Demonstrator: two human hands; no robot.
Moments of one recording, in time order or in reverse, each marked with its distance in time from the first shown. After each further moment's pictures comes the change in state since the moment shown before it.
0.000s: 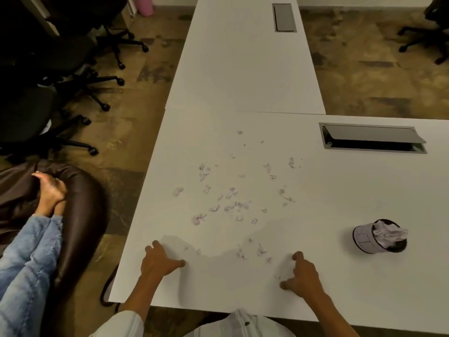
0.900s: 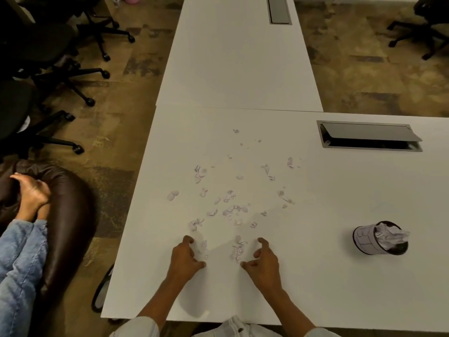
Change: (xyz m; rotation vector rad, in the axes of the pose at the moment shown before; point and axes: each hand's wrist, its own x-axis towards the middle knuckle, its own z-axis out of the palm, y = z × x) left_hand 0.002 0.052 0.027 -0.290 -0.055 0.339; right_hand 0.017 -0.088 0.063 0.409 0.226 -0.176
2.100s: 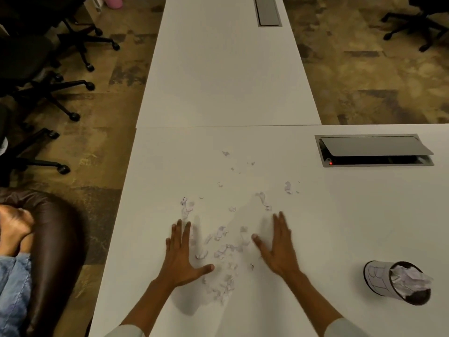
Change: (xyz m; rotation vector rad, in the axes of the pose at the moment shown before) left_hand 0.098 0.077 -0.036 0.313 -0.106 0.328; right_hand 0.141 -0.048 -0.079 -0.235 0.083 -0.227
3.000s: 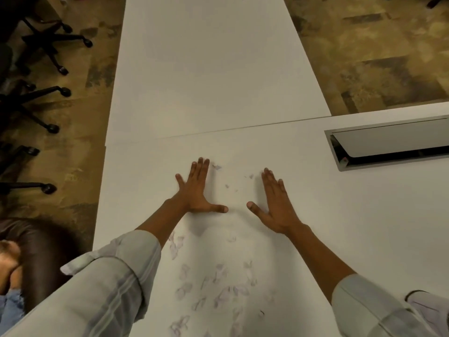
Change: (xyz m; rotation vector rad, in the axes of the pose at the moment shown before) left_hand 0.262 0.066 -0.083 0.322 -0.130 0.164; right_hand 0.189 -0.003 -0.013 -0.121 -0.040 -0.293
